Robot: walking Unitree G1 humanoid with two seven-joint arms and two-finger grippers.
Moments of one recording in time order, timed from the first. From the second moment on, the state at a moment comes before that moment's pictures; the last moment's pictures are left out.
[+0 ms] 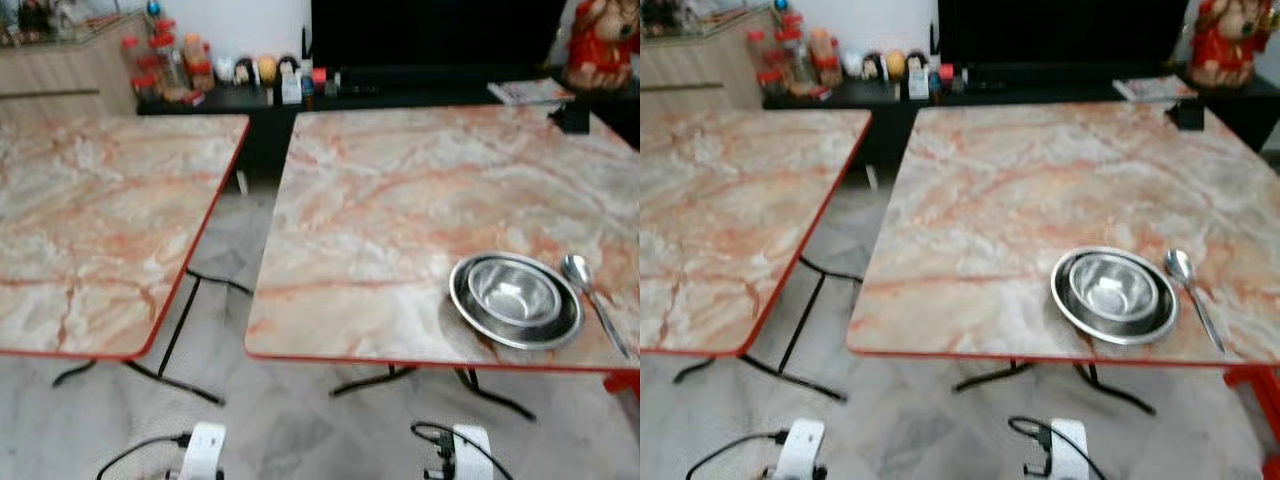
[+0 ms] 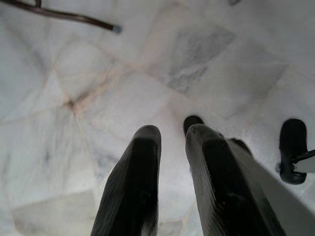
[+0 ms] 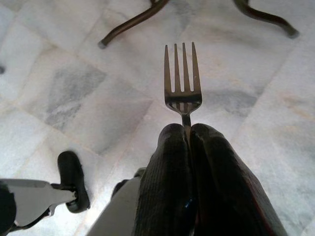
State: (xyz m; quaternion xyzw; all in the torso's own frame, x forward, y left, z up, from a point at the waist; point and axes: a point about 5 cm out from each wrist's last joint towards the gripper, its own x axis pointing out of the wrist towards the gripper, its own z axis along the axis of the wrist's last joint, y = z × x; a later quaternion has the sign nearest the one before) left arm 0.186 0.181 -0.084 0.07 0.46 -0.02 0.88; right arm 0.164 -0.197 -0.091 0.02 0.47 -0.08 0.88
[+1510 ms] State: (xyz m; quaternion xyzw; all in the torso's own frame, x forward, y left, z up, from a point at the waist) left arm 0.184 0.183 -0.084 0.08 0.46 -0.03 0.88; right arm 0.165 -0.196 -0.091 0.02 0.47 -0.08 0.88
